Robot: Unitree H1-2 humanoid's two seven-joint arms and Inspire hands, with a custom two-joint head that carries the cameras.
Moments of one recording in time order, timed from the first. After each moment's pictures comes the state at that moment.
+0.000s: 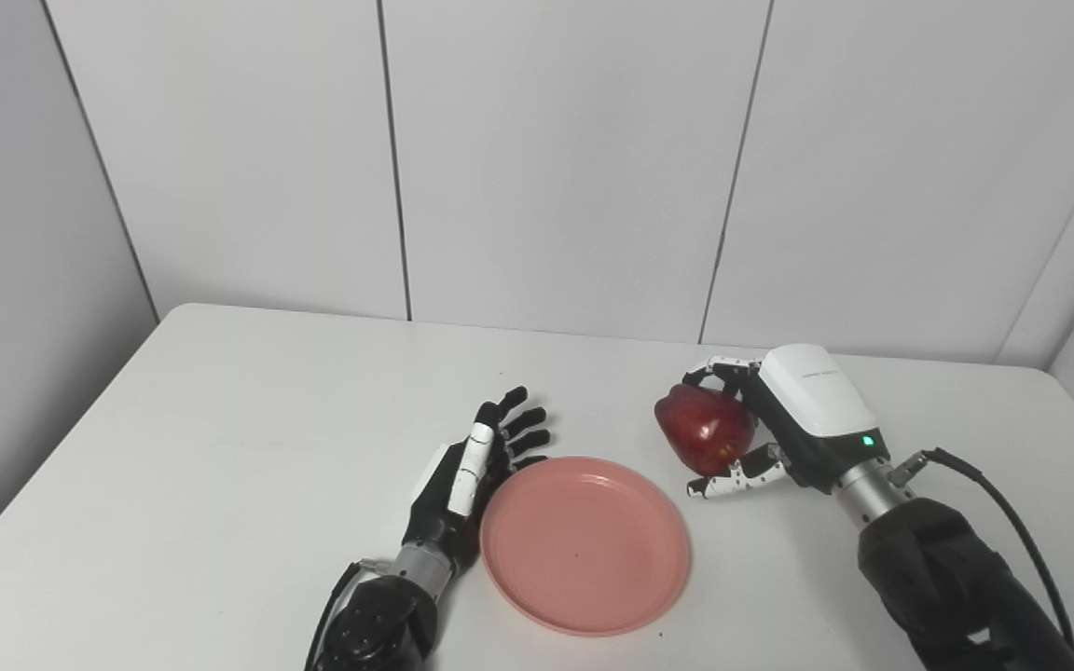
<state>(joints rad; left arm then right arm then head) -0.28 -0.08 -0.05 0.30 -0.13 -0.01 -0.17 -0.45 -0.42 0.33 0.06 -0.77 -0.08 0.07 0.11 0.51</state>
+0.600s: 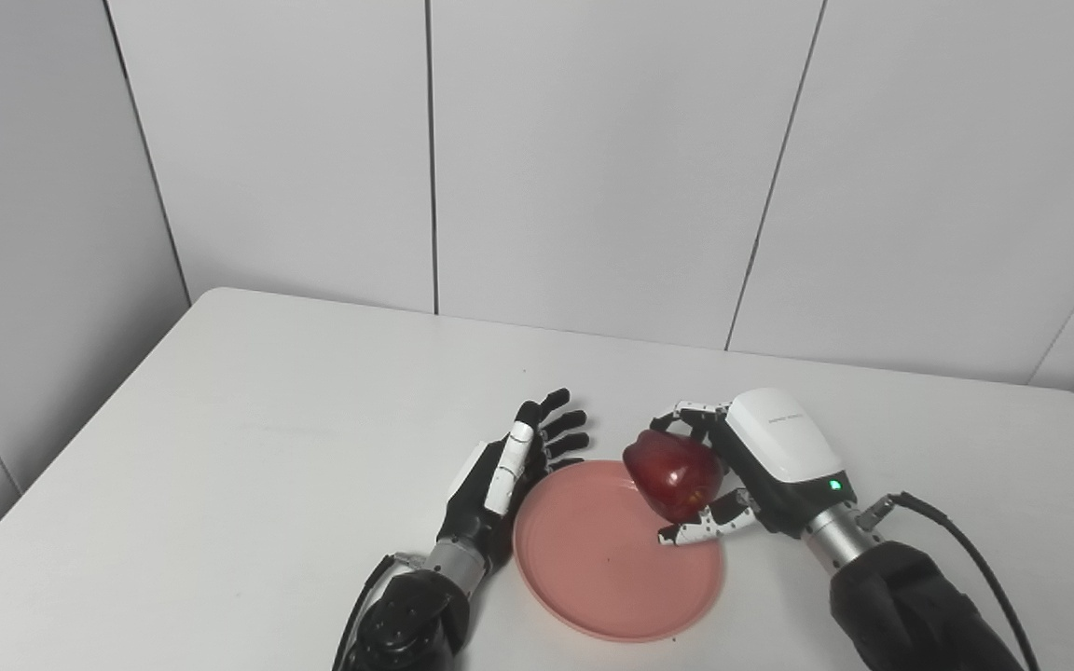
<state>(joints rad) -0.28 -0.09 -0.06 0.30 -0.12 -0.01 -0.17 -0.43 -0.35 0.38 0.06 -0.79 -0.12 0.10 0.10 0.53</state>
